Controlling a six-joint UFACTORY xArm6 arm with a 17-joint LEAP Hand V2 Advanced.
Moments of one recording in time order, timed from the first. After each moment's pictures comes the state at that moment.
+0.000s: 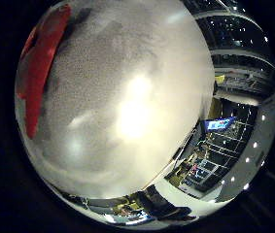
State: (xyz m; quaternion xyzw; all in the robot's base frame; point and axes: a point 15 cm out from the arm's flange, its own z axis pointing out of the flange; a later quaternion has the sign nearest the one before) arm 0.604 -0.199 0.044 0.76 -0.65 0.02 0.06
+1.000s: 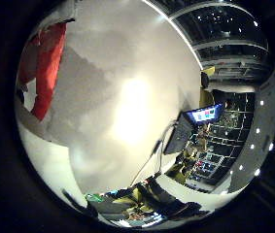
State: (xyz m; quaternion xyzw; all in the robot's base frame) arm 0.569 -0.251 0.172 0.73 -0.68 0.06 0.05
